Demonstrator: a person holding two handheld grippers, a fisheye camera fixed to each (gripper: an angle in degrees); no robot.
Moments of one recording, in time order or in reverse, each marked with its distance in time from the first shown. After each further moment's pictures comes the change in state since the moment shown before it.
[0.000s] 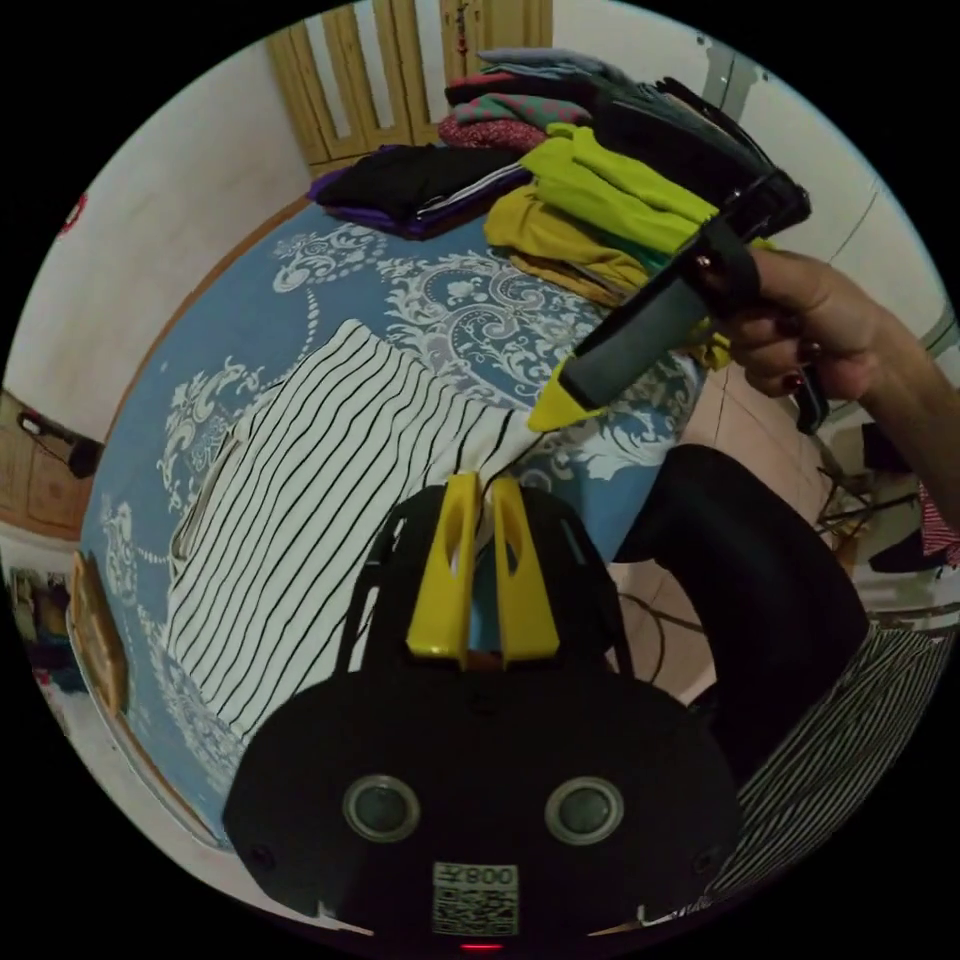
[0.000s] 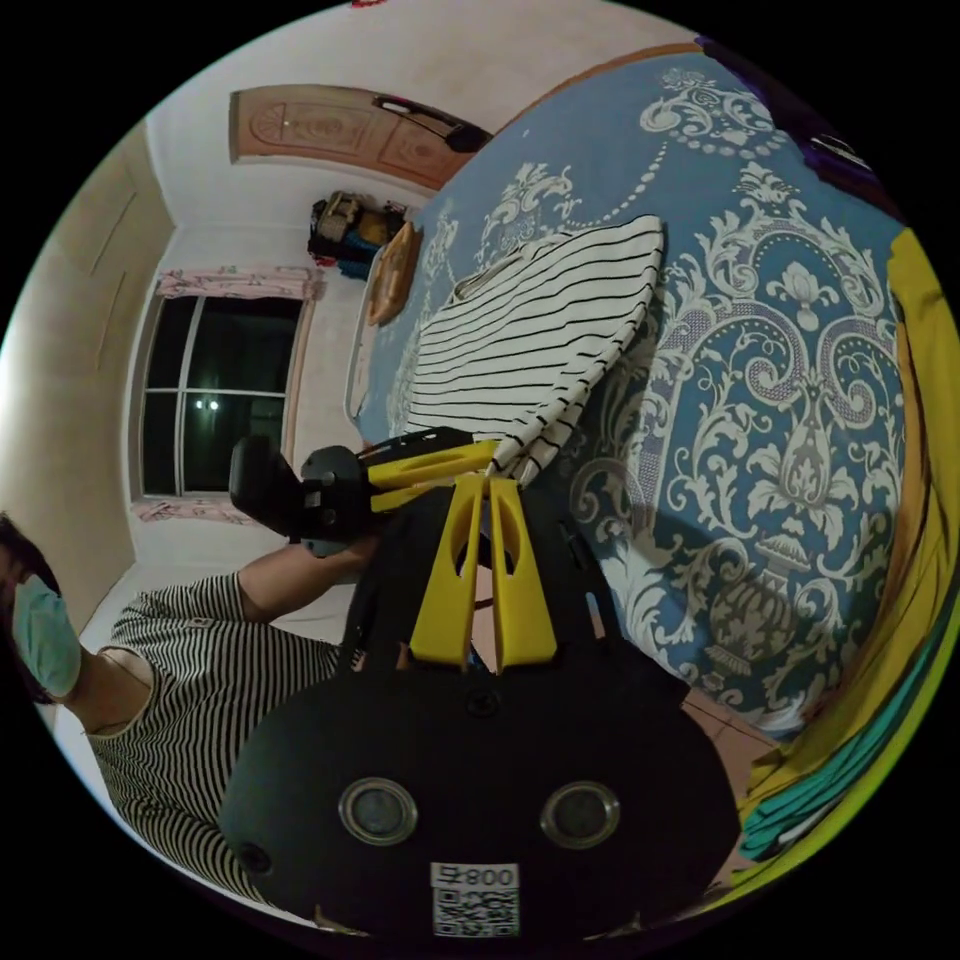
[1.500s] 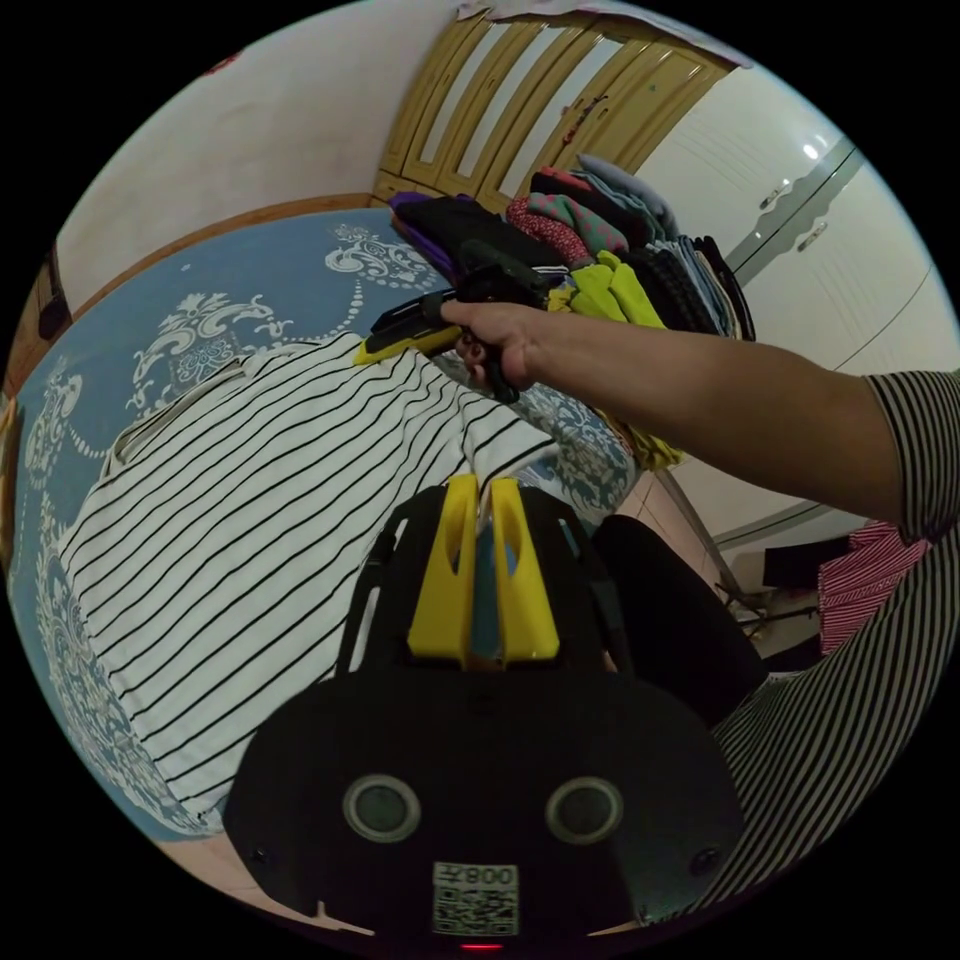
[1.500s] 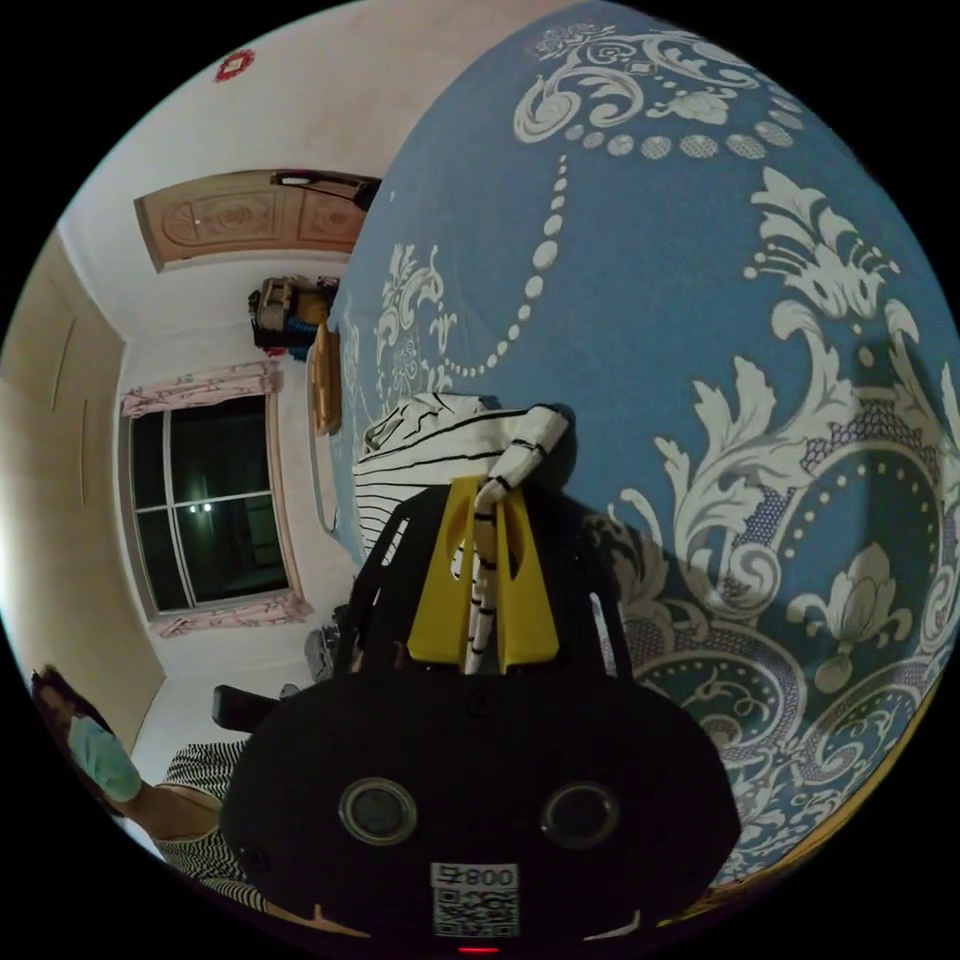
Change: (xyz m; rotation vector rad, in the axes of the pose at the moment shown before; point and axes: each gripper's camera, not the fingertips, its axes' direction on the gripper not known) left arm -0.035 0.020 0.013 0.243 0.304 -0.288; right arm -0.041 -0.314 0.119 0.117 -0.025 0.234
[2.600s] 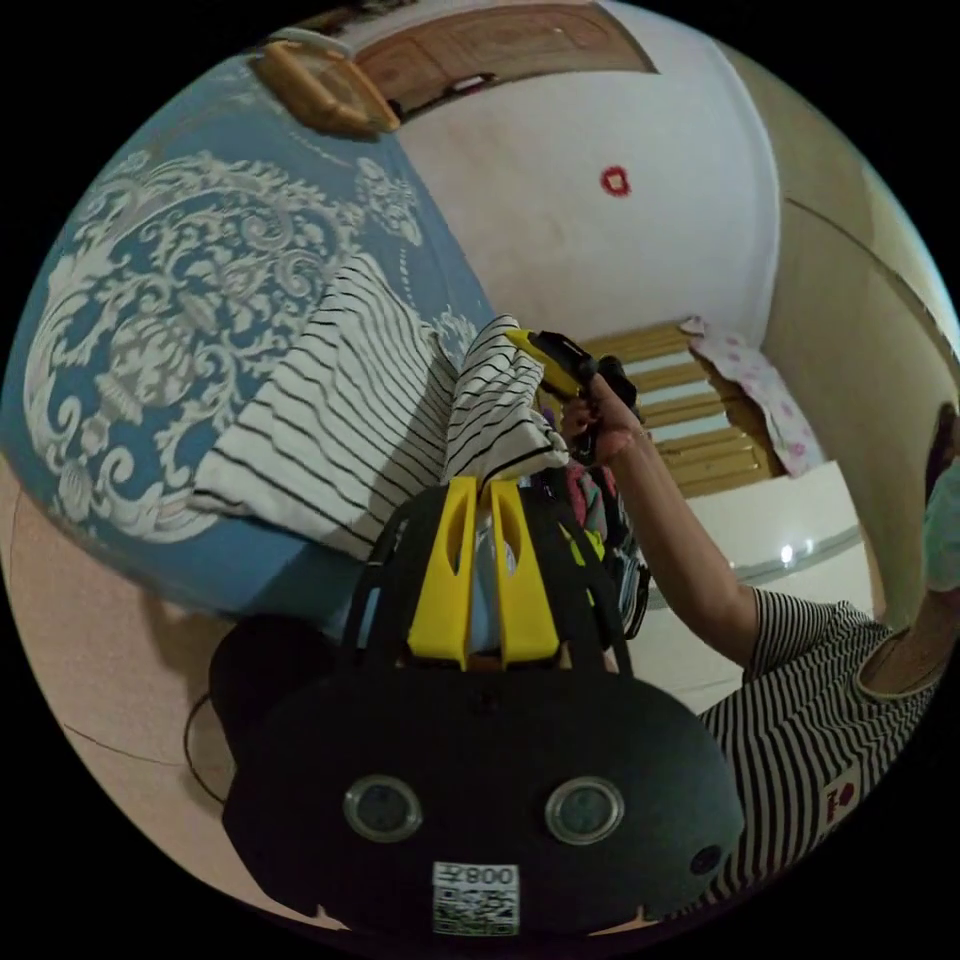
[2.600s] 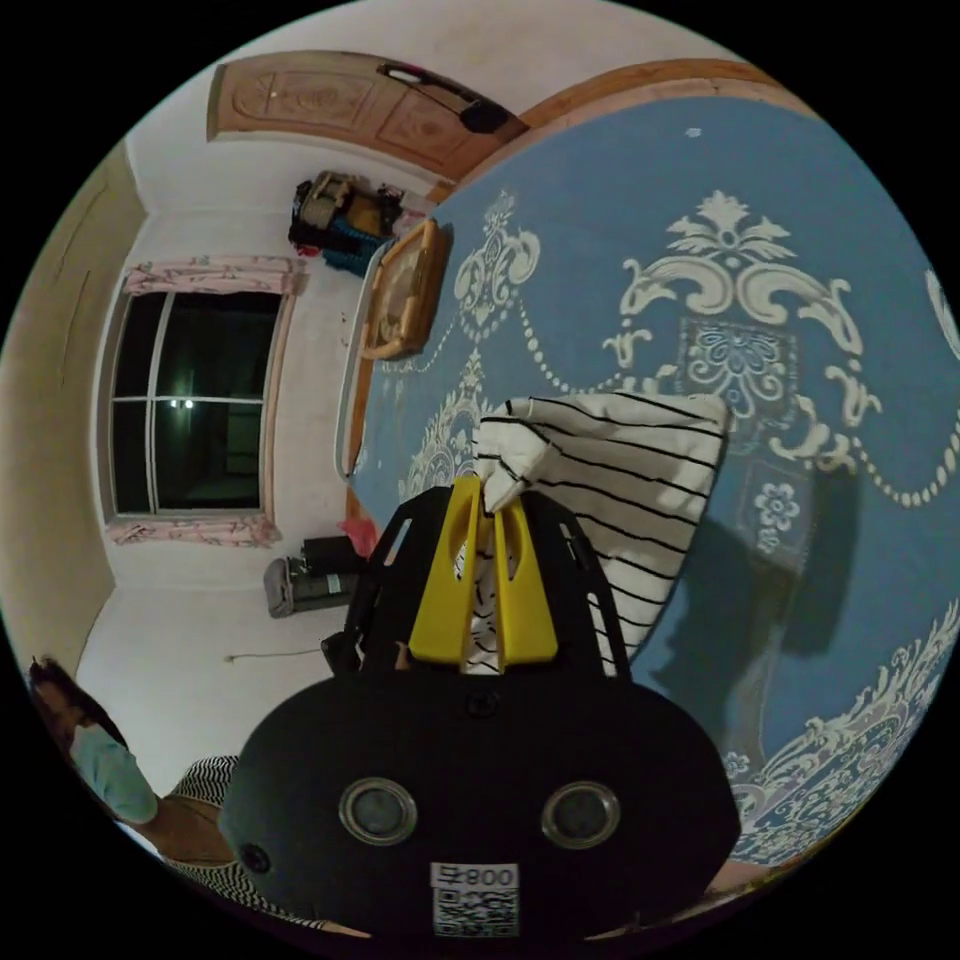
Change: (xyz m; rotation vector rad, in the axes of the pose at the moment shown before) left arm -0.344 0.364 -0.203 0.605 0.349 -0.833; right arm -0.323 -0.043 0.314 -0.147 0.083 -0.256
